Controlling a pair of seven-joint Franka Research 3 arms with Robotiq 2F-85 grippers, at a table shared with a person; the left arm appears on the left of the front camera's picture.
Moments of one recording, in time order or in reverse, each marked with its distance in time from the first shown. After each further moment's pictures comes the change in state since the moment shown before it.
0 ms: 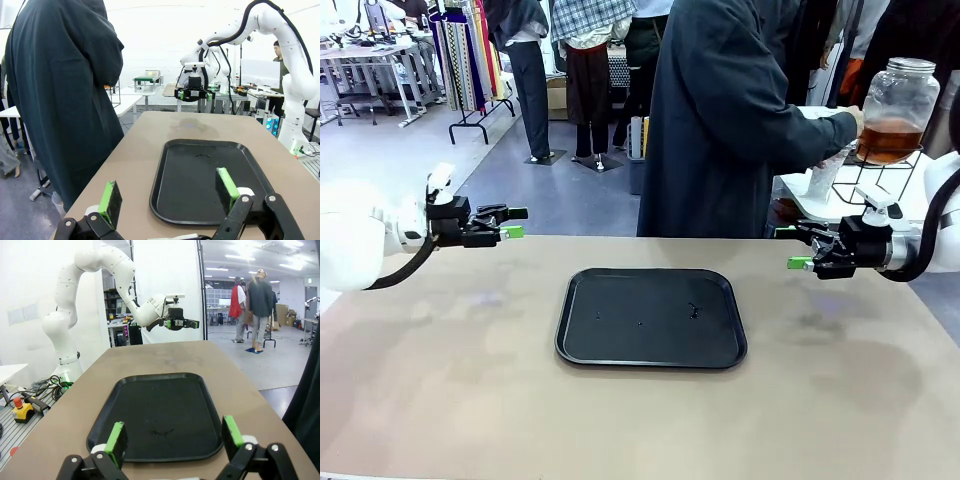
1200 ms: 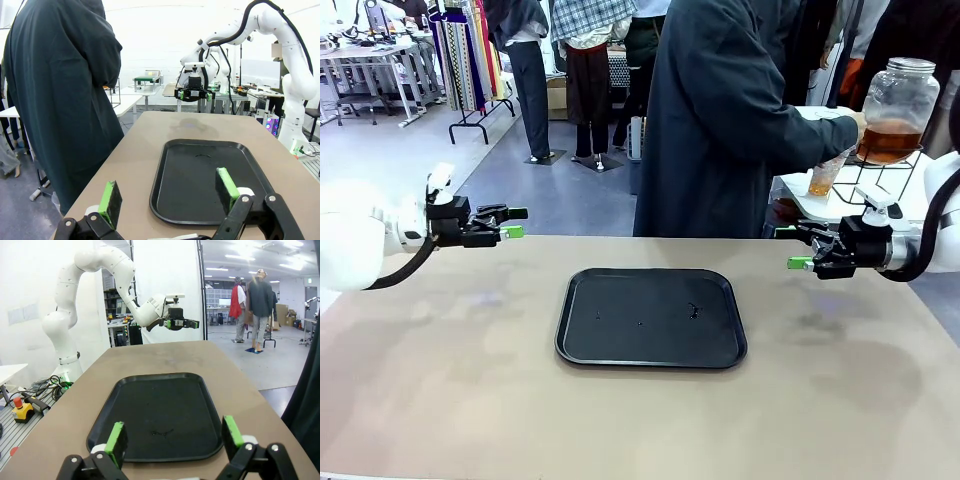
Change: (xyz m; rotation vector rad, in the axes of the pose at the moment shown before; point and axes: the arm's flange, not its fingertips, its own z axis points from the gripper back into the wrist) left arm 0.000 0.000 0.000 0.000 0.000 0.000; right arm 0.000 0.000 0.000 0.000 0.000 0.000
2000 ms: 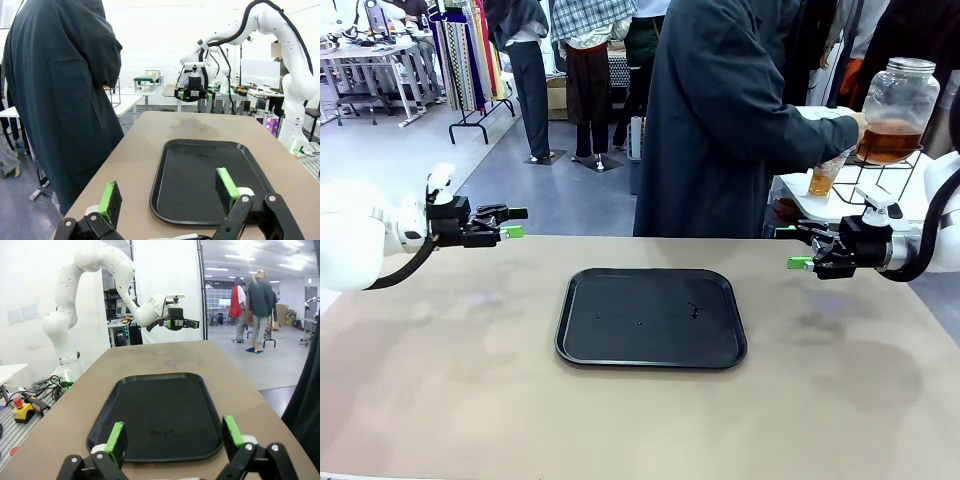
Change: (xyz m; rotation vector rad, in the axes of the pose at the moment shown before) left arm 0.000 0.000 0.000 0.000 0.000 0.000; right arm 0.000 0.000 0.000 0.000 0.000 0.000
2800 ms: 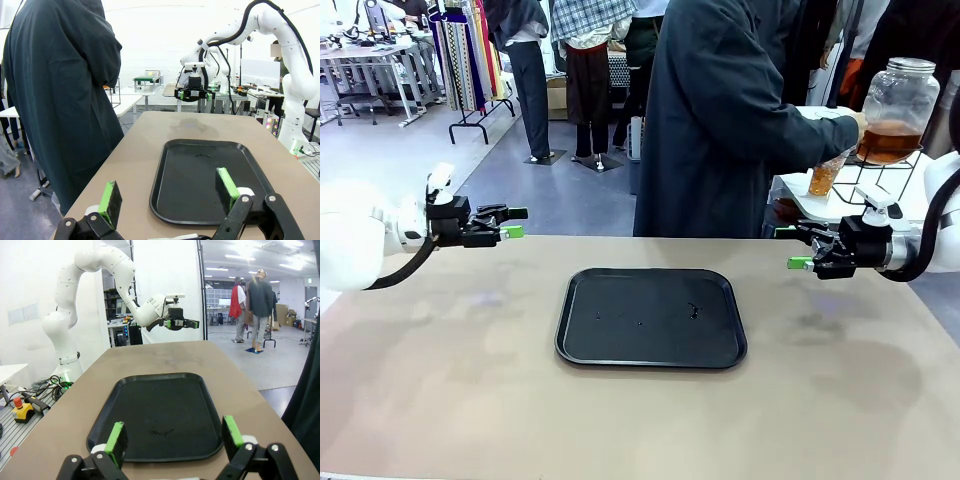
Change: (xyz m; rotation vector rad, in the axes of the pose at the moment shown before) left arm 0.000 0.000 0.000 0.000 0.000 0.000; right arm 0.000 0.000 0.000 0.000 0.000 0.000
